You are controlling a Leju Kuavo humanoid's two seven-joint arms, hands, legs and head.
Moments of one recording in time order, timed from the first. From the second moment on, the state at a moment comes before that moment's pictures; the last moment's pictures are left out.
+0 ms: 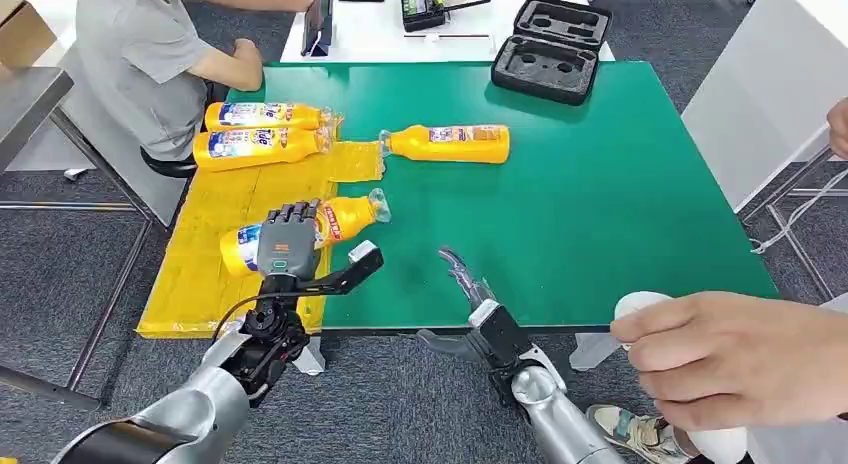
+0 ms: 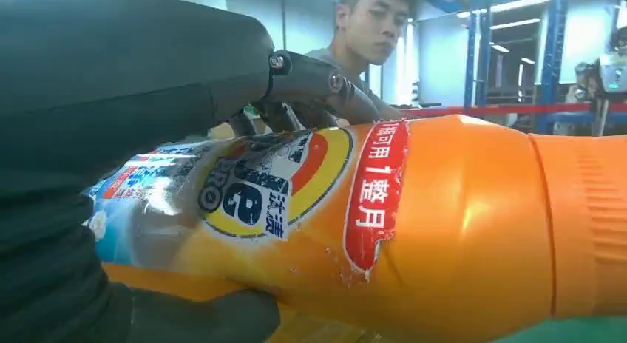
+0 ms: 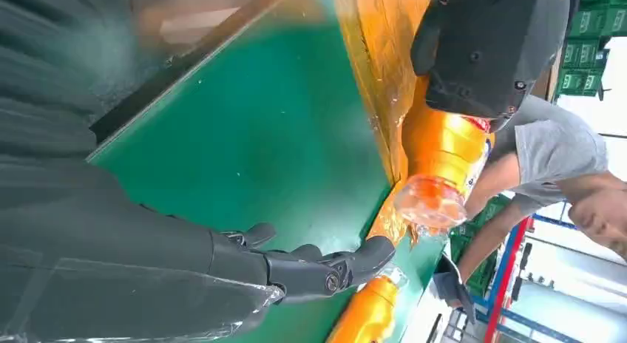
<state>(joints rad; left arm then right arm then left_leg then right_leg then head) -0.69 -0.21 -0.20 -0.37 -1.57 0.62 0.13 -0.28 0.03 0.45 -0.88 0.17 -0.01 -0.70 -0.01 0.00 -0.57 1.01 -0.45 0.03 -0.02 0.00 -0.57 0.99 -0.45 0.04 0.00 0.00</state>
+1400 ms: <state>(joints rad) -0.73 -0.14 -0.36 -0.28 -1.52 0.39 0.13 -0.28 0.05 0.44 -0.84 0.14 0.00 -0.70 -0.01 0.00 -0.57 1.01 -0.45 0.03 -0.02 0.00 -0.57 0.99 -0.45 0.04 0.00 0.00</state>
